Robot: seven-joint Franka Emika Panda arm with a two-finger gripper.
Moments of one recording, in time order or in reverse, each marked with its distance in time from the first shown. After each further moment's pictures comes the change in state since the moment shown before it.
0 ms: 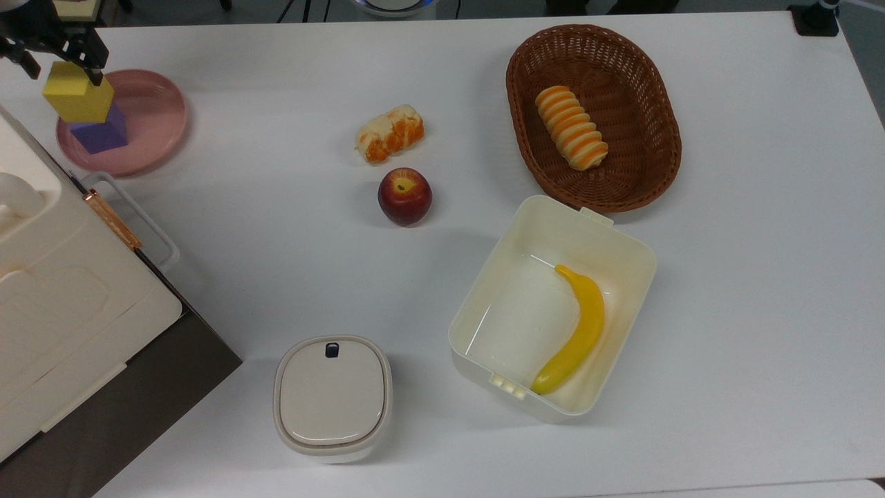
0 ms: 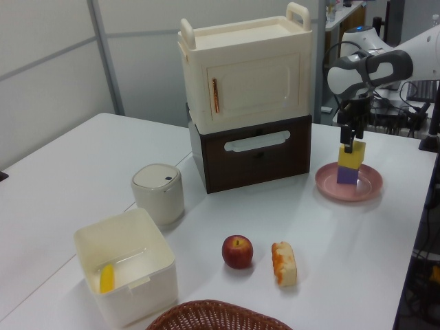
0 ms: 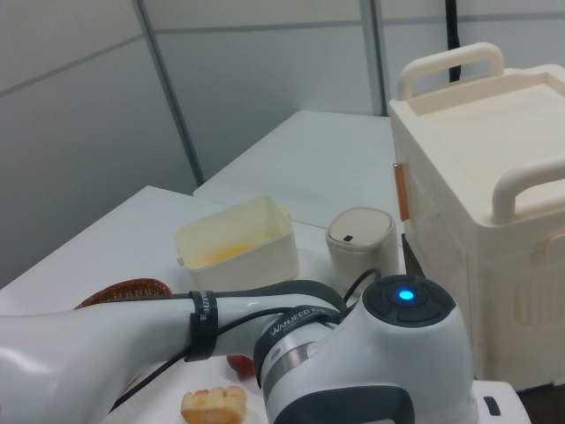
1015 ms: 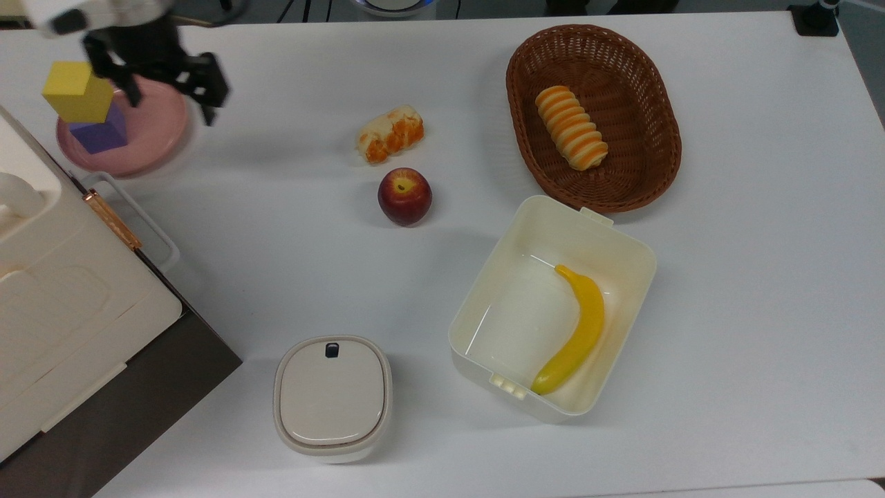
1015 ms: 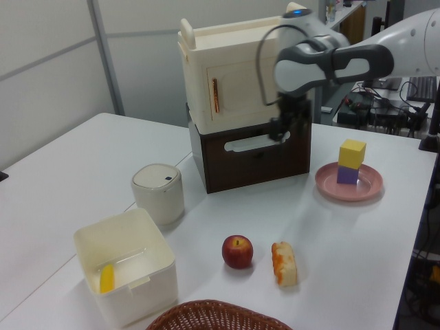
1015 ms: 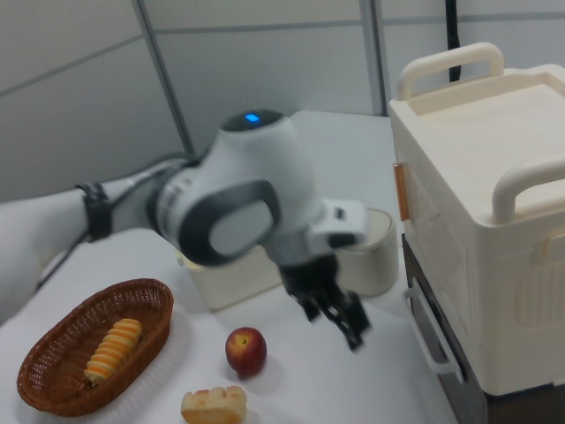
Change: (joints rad) arm 0.342 -0.117 0.054 0.040 0.010 -0.083 0.544
